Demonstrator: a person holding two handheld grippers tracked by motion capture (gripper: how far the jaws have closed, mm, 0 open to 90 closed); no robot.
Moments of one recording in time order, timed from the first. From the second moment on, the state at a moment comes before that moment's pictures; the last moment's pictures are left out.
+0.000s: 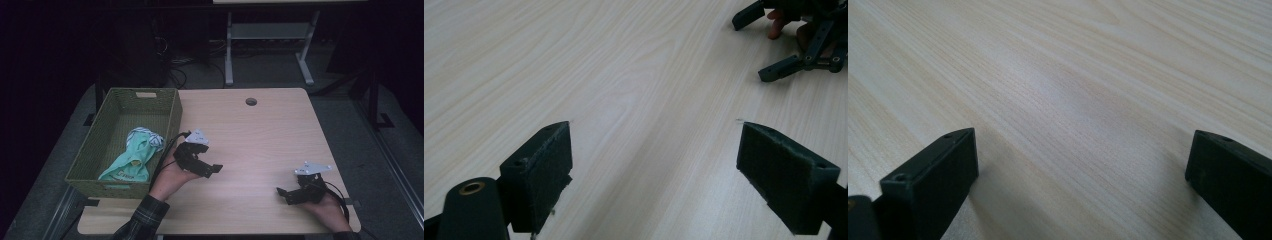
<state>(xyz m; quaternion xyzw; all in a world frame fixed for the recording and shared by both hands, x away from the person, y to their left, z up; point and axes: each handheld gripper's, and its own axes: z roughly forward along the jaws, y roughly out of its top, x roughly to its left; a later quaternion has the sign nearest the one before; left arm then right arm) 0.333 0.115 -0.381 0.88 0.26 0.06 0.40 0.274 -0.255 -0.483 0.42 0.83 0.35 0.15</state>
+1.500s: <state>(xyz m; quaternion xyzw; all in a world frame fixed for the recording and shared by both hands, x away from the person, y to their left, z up) 0.342 0.156 -0.346 0.88 0.26 0.09 0.39 0.275 -0.255 -0.483 0.42 0.83 0.35 0.15</state>
